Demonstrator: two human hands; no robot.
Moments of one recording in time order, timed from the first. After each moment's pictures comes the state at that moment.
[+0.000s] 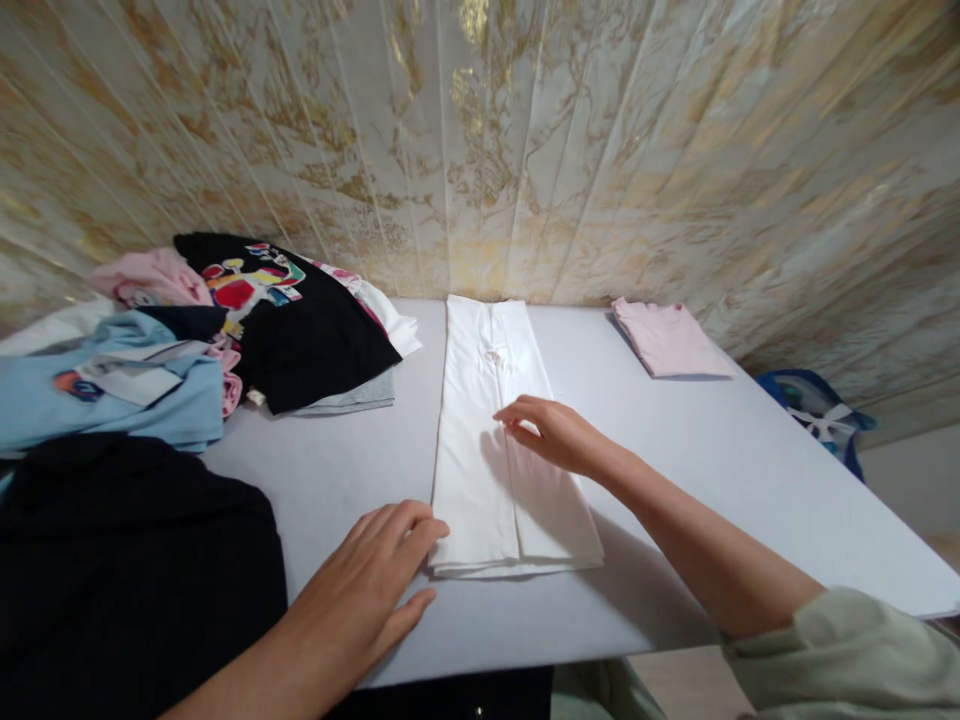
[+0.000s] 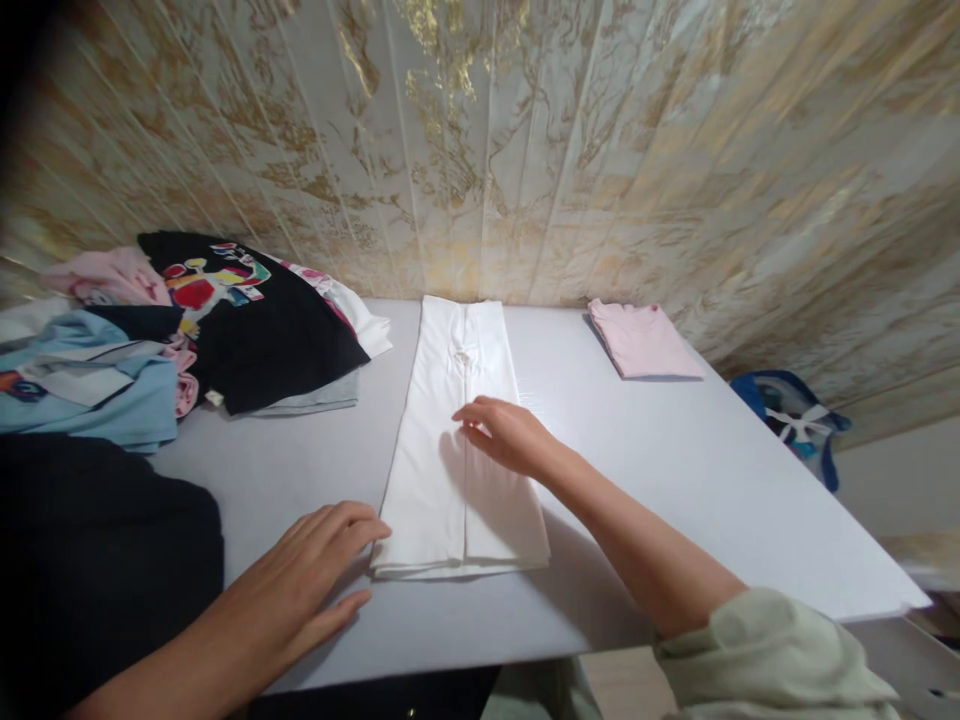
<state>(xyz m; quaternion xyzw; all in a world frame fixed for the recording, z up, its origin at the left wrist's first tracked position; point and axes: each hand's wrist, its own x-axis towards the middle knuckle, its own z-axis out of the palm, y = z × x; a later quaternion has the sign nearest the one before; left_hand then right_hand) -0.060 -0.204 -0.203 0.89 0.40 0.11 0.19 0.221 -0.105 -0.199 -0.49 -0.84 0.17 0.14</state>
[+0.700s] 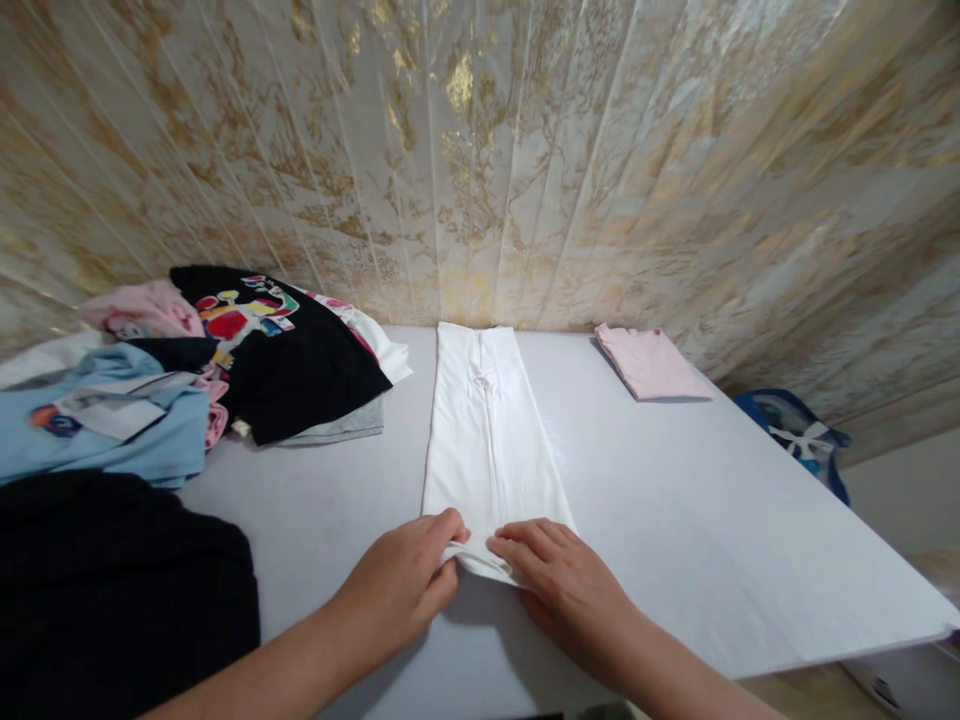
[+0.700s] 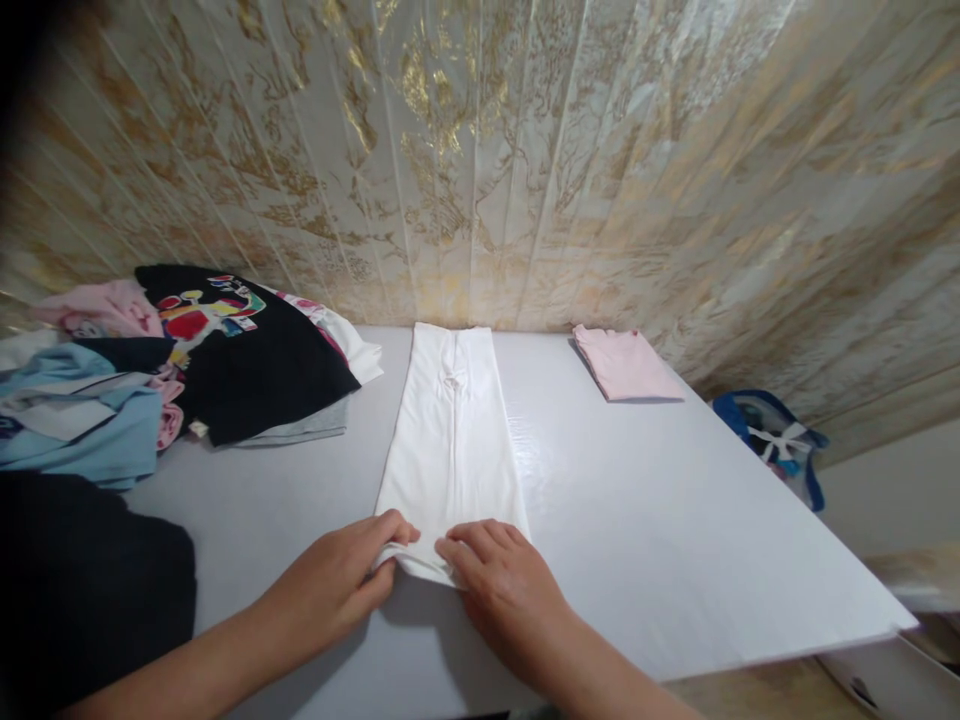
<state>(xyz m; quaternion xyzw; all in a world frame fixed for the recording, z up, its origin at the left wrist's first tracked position) -0.018 -0.171 -0.197 0.86 0.40 0.08 0.30 0.207 -0.222 -0.217 -0.49 -0.85 0.16 0.11</state>
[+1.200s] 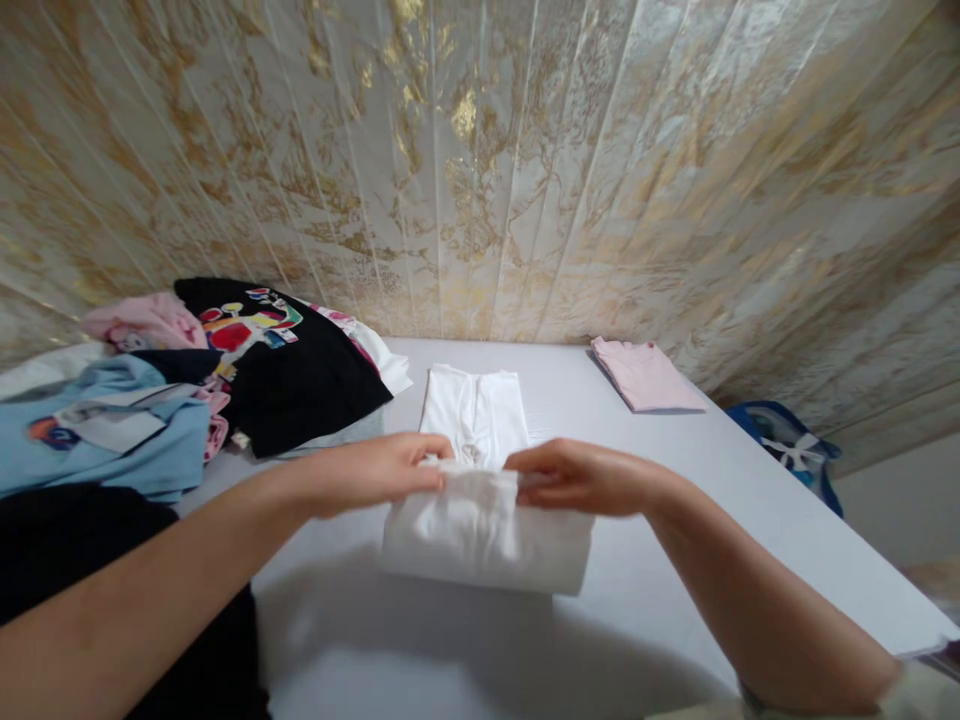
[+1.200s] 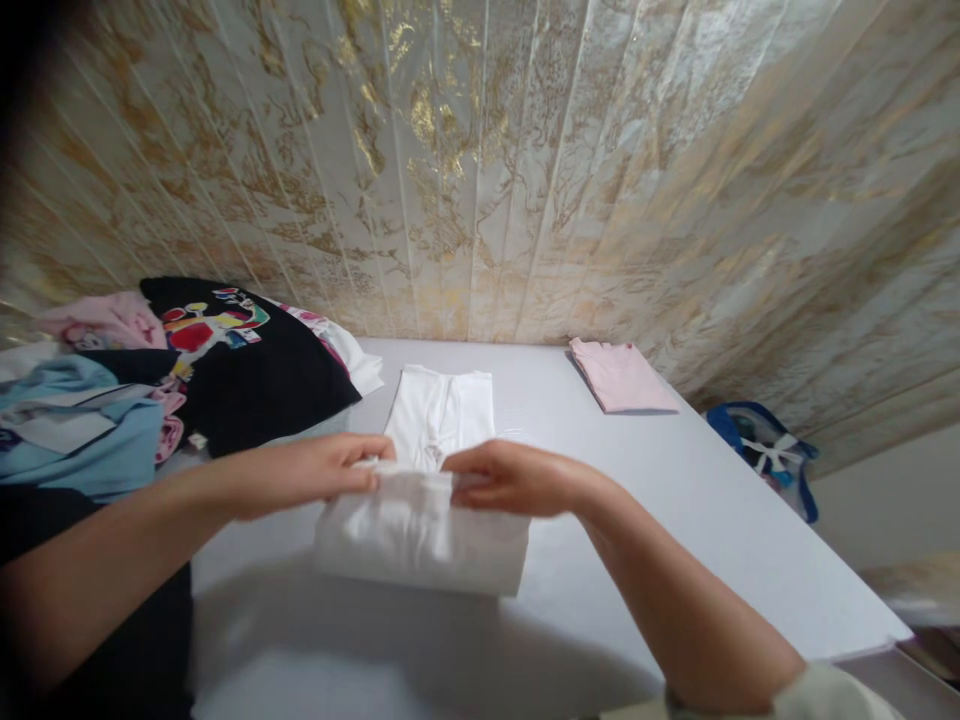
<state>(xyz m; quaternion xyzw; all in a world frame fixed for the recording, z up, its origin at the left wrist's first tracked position) -0.029 -0.083 -0.112 0.74 0.40 0.03 0.55 0.228 -0.126 -0.108 -0.38 -0.78 0.49 0.08</state>
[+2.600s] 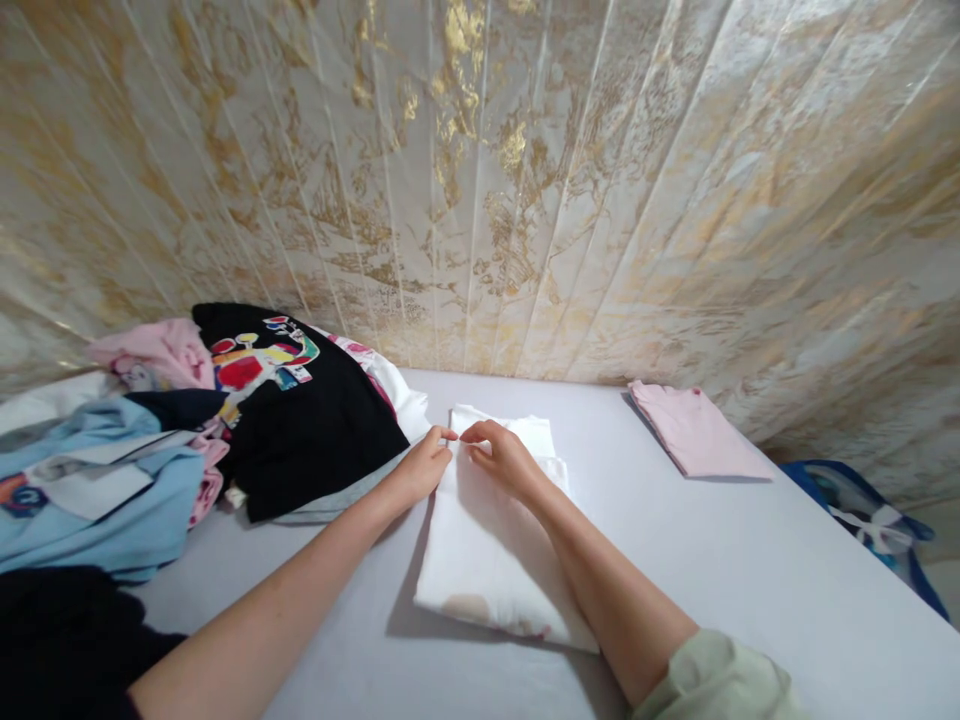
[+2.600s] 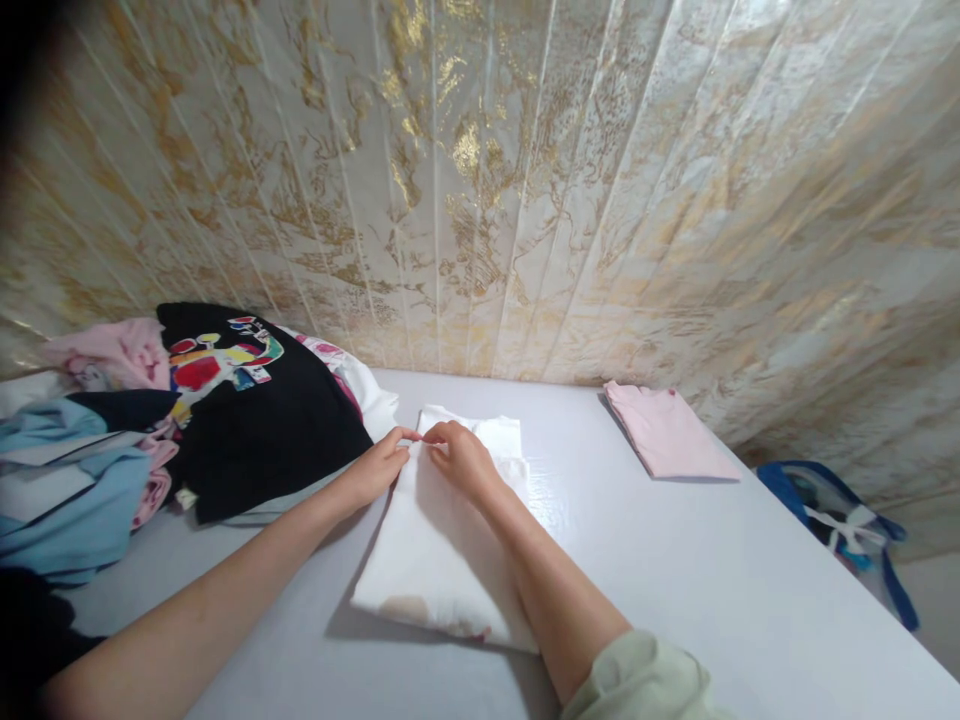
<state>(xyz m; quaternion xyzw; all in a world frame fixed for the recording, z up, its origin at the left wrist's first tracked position) -0.019 0.032 -0.228 0.67 0.51 0.30 0.44 0.156 0.033 -0.225 -0.50 -0.78 0.21 0.31</state>
